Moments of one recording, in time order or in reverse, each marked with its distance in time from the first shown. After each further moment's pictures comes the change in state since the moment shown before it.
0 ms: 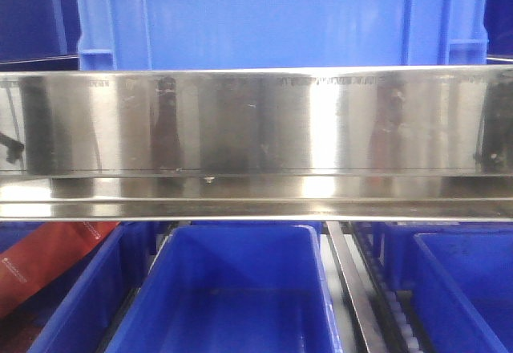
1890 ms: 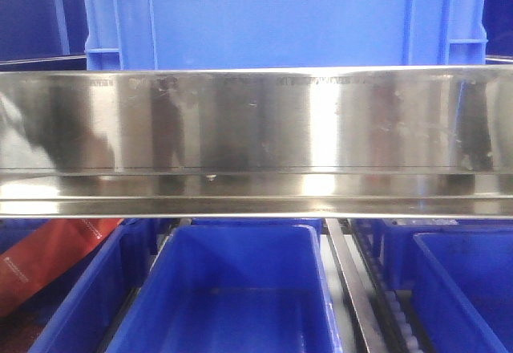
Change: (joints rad) left arm 0.223 -1.492 1.622 0.078 -0.839 -0.052; right arm -0.039 -1.326 1.444 -0.086 -0.583 0.002
